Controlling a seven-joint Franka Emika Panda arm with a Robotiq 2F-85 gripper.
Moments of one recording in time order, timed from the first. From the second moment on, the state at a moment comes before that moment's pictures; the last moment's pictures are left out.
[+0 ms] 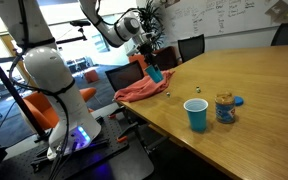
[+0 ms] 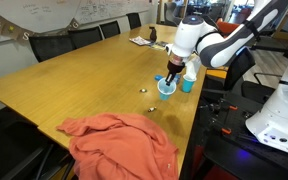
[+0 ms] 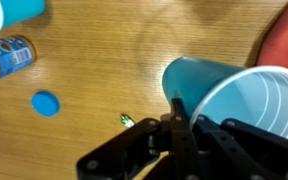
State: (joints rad) arm 0.16 0.02 0.15 -2.50 -0.48 2.64 0.54
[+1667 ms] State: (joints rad) arm -0.25 0.33 0.46 -2.35 -0.18 3.01 0.34
